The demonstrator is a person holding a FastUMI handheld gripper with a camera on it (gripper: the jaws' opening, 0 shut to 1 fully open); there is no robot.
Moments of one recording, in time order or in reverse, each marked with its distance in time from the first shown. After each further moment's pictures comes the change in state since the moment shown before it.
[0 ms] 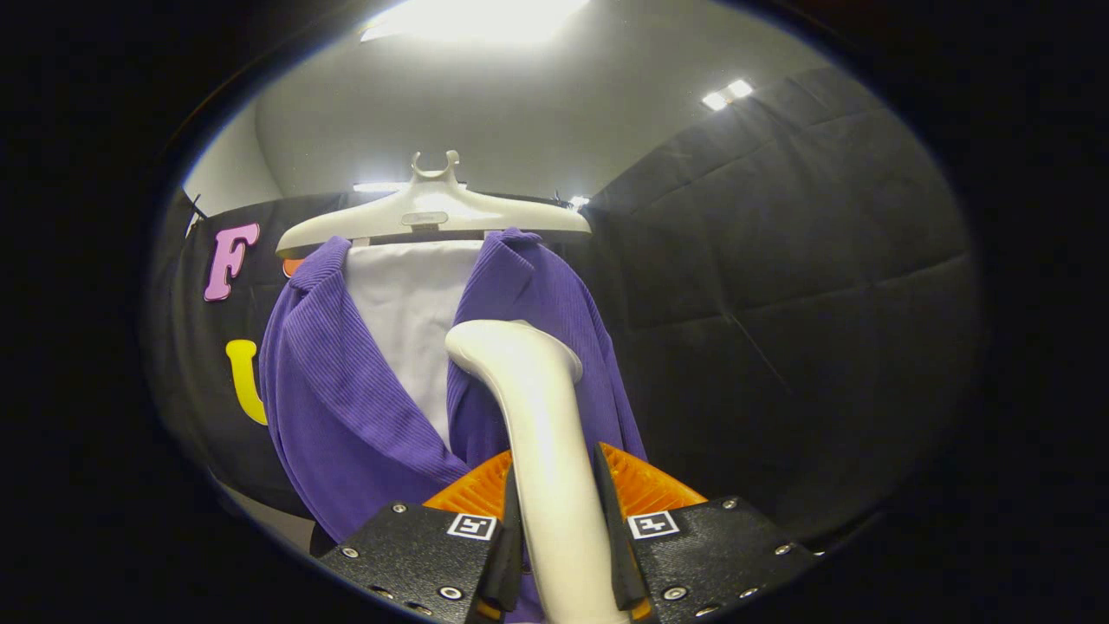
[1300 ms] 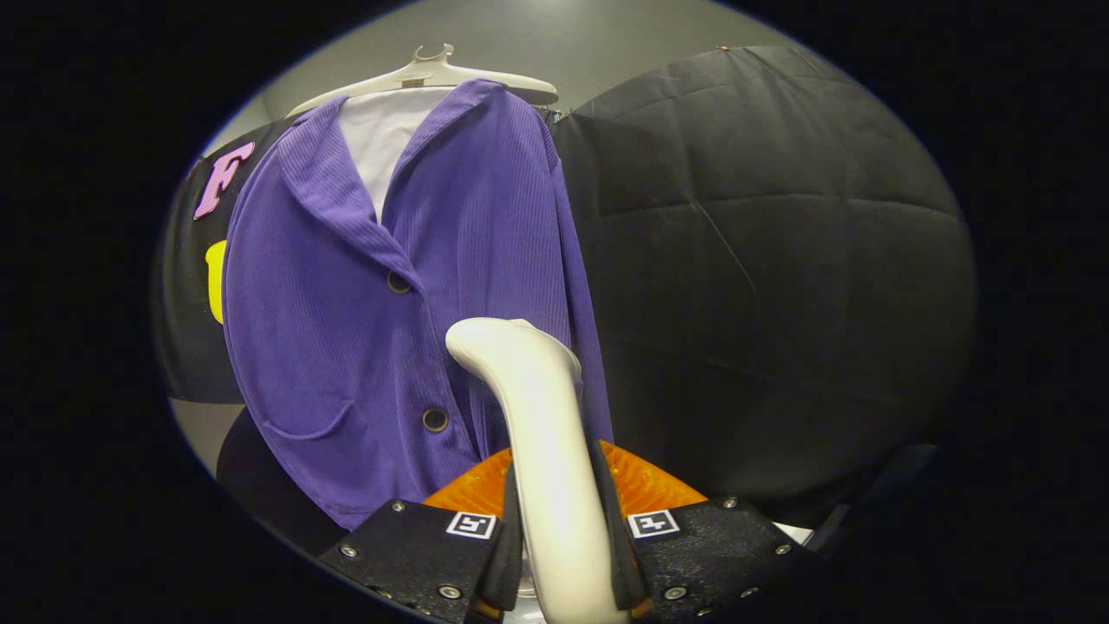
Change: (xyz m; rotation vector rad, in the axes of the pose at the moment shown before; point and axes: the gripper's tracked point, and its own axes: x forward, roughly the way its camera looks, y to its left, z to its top) arm -0.045 -0.058 -0.169 -0.095 0.312 -0.076
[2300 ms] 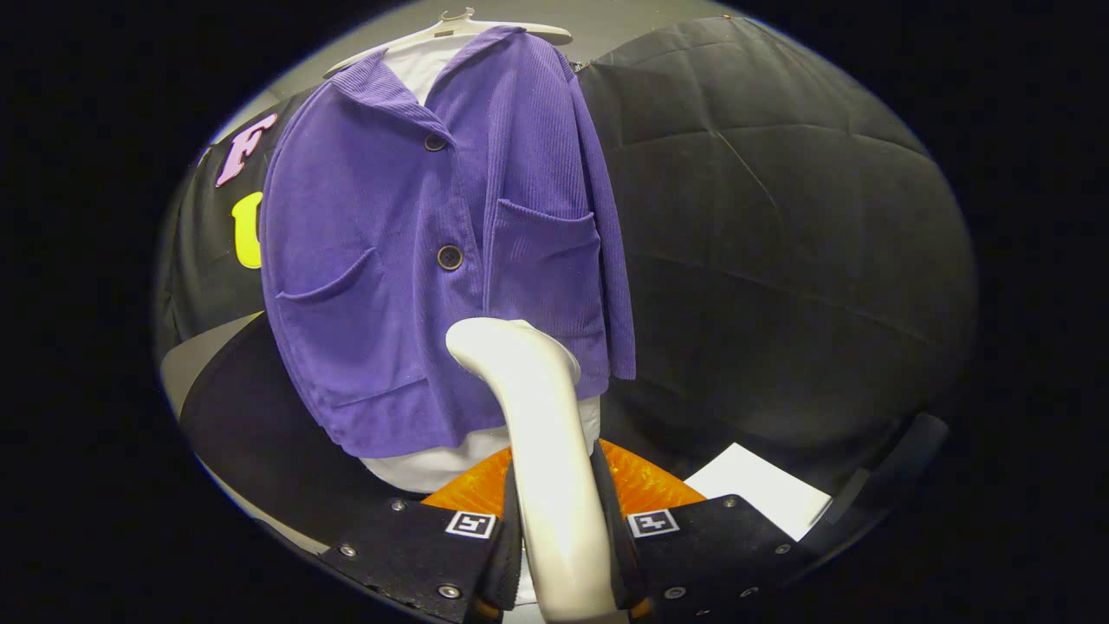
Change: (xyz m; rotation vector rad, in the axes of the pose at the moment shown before) arm -0.044 -0.004 -0.117 -0.018 0.189 0.128
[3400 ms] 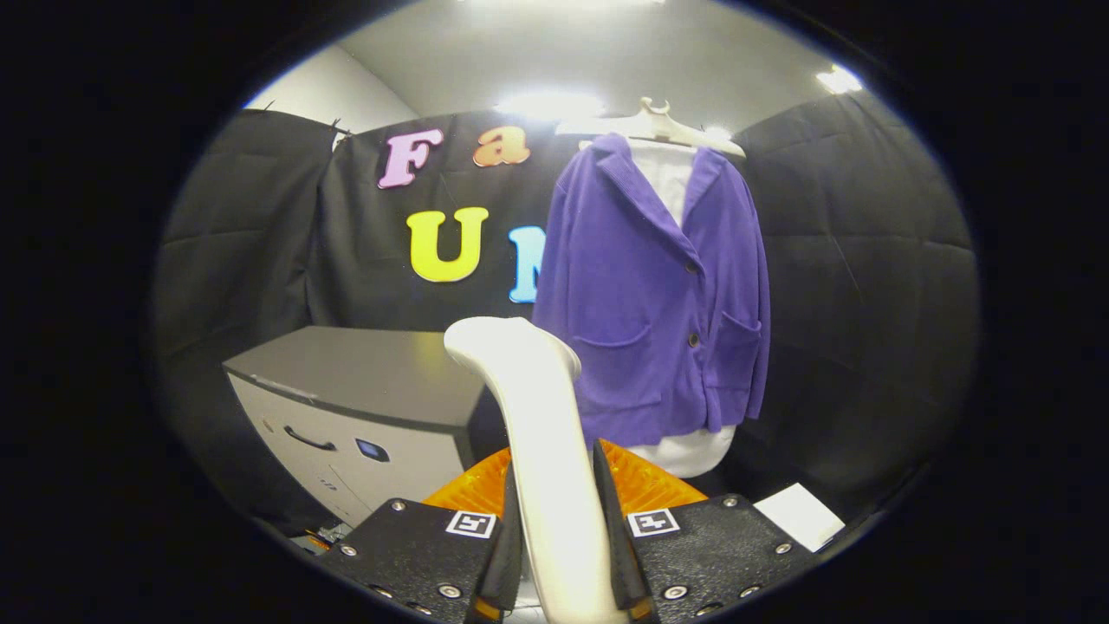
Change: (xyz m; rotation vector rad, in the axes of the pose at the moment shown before) arm -0.234 0.198 0.035 -0.201 -0.239 0.338
